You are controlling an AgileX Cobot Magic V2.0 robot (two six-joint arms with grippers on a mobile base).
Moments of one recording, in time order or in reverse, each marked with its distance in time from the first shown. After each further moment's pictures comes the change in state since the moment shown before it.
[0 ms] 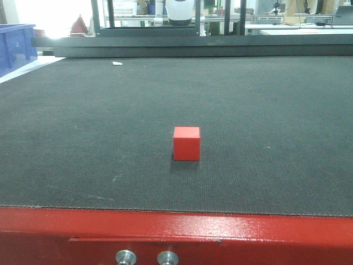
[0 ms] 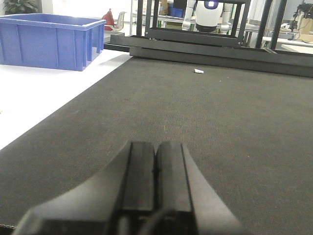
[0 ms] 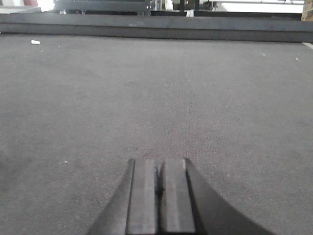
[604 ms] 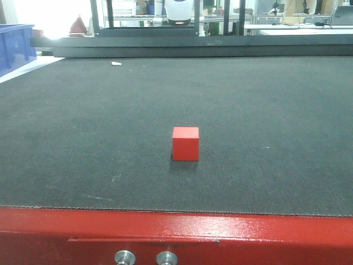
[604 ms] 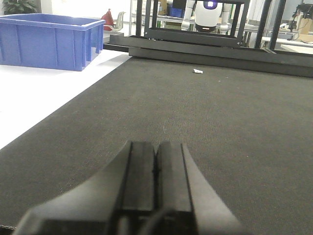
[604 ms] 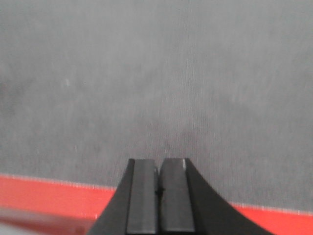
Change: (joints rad) left arm 0.000 0.000 0.000 0.000 0.000 0.000; right arm 0.000 0.428 -0.318 0.000 0.398 0.000
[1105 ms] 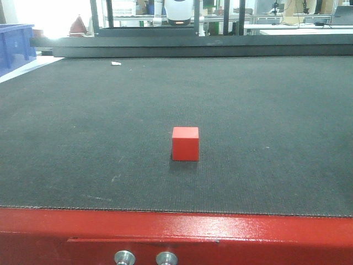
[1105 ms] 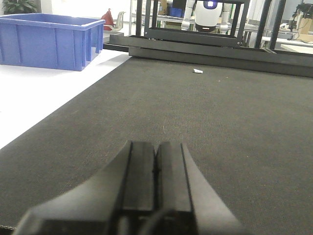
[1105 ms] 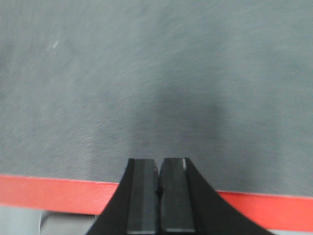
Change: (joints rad) left arm 0.000 0.000 0.000 0.000 0.000 0.000; right arm 0.142 0.570 -0.287 -0.037 0.115 0.230
